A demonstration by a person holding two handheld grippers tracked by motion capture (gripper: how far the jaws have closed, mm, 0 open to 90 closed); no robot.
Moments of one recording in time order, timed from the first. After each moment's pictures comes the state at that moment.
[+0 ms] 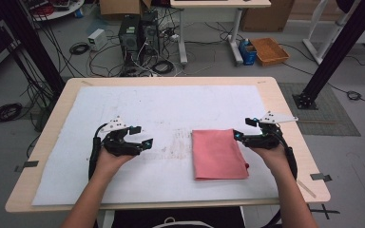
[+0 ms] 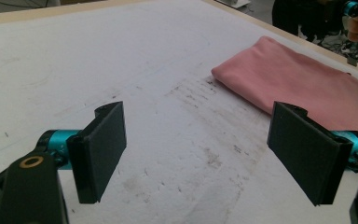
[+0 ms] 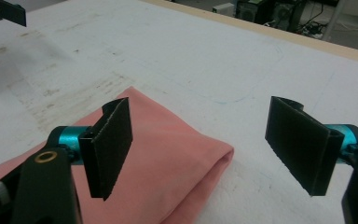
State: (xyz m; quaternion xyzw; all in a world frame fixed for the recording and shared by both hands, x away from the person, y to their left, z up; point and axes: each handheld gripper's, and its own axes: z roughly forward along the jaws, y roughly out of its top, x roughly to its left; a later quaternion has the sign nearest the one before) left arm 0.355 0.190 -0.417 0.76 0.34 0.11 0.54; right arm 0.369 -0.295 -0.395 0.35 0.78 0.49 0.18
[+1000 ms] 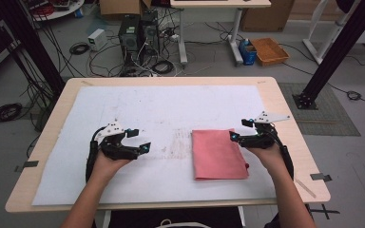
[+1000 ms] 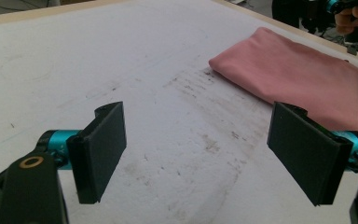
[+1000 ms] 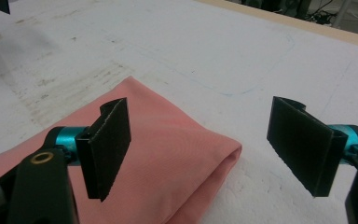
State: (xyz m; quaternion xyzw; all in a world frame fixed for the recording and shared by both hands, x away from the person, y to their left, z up) left arm 0.345 0.195 -0.420 0.77 0.32 0.12 0.54; right arm 0.378 -0.286 -0.406 0.35 0.79 0.48 0.17
